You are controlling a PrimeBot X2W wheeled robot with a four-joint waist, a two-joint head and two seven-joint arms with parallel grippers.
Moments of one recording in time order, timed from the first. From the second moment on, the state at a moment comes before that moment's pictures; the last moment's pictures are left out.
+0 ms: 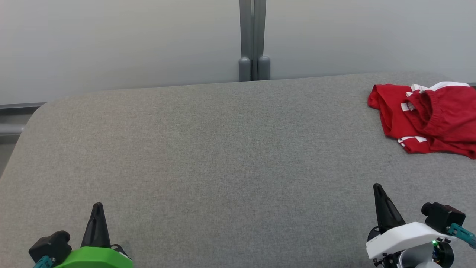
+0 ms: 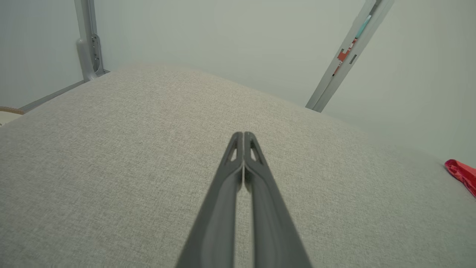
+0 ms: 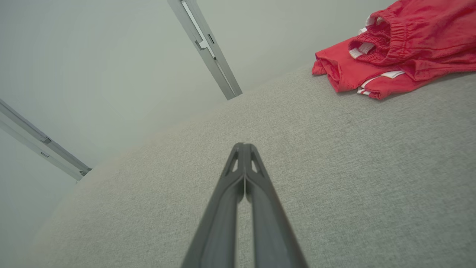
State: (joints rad) left arm 0.02 0.08 0.05 0.26 -0.46 -0.05 -0.17; right arm 0.04 -0.07 0.01 0.19 0.52 0.13 -0.13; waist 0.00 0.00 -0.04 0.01
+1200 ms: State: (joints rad) left arm -0.03 0.06 0.08 0.26 -0.97 -0.09 -0.04; right arm -0.03 -0.06 -0.04 0.22 1.01 0.13 -0.02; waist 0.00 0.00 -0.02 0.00
